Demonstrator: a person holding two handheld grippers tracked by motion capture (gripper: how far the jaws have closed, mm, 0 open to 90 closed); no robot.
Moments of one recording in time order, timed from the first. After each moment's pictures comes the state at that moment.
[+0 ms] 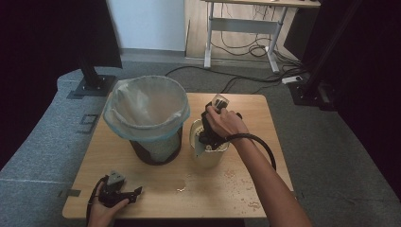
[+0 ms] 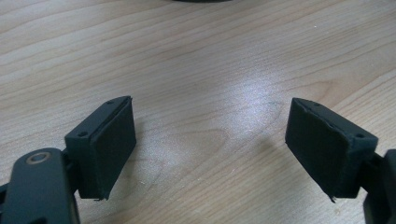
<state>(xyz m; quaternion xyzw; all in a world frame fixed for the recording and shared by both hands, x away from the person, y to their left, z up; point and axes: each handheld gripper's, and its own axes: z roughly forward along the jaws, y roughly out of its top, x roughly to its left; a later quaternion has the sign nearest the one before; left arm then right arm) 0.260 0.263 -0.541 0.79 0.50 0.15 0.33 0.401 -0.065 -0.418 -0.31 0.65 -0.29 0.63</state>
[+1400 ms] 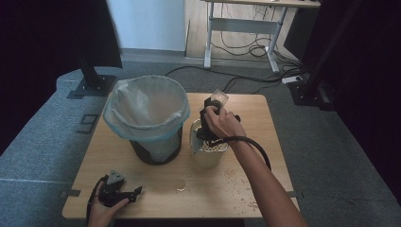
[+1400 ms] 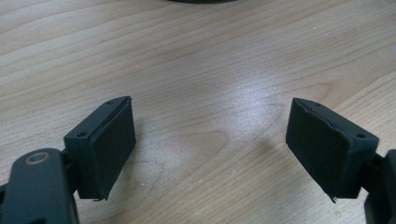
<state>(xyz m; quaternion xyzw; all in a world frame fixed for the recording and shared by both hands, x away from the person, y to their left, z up) 0.262 0.263 -0.541 0.79 0.50 0.15 0.33 0.410 -0.058 -0.427 -0.27 0.60 -0.31 0.69</state>
